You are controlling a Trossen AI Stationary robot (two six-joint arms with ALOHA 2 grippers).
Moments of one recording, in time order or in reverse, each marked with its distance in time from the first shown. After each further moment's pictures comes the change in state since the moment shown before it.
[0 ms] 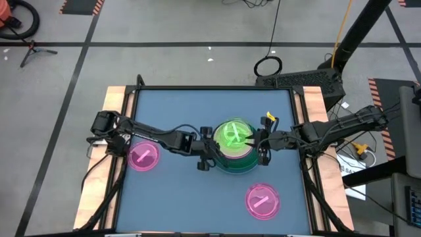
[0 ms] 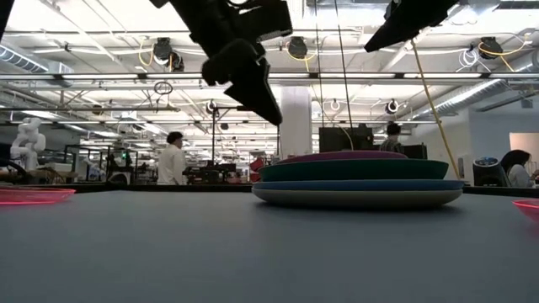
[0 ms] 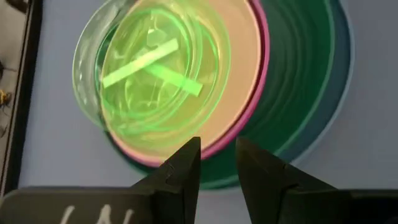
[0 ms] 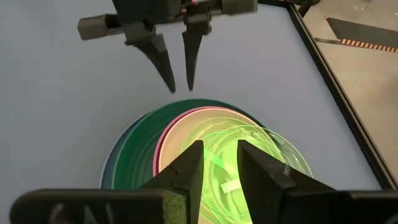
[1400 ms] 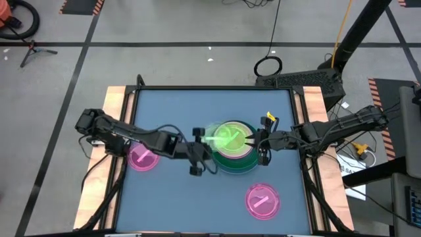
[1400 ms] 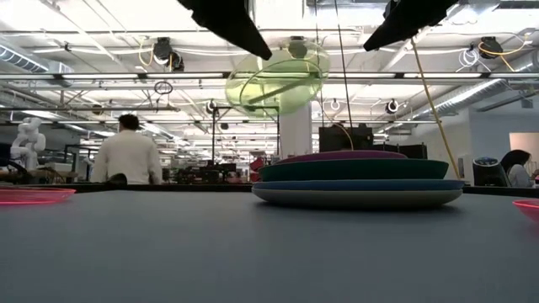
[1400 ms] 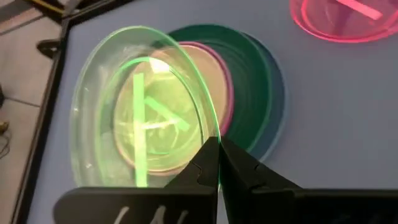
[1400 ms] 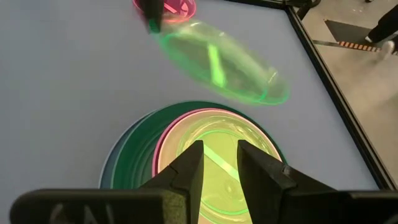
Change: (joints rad) left arm -0.086 -0.181 -0.006 -0.039 -0.020 -0.045; right arm 0.000 0.000 0.000 0.008 0.003 -0.012
